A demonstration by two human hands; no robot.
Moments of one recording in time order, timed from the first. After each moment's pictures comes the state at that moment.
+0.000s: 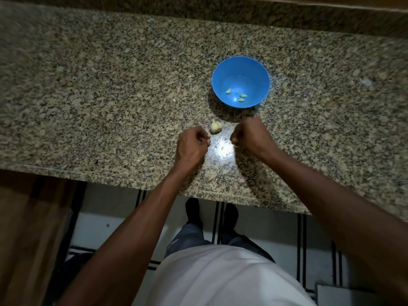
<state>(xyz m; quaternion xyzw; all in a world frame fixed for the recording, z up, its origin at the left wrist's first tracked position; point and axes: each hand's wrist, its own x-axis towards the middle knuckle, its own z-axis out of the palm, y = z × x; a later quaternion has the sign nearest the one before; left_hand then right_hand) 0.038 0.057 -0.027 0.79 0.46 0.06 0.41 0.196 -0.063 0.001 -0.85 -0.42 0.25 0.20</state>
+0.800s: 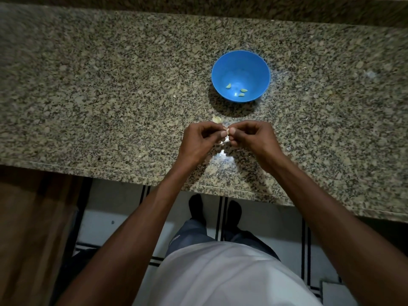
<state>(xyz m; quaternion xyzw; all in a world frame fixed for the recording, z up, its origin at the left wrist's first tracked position) 0.033 0.037 0.004 0.72 0.33 0.15 0.60 0.170 -0.094 0.010 -0.68 -0.15 0.42 0.58</state>
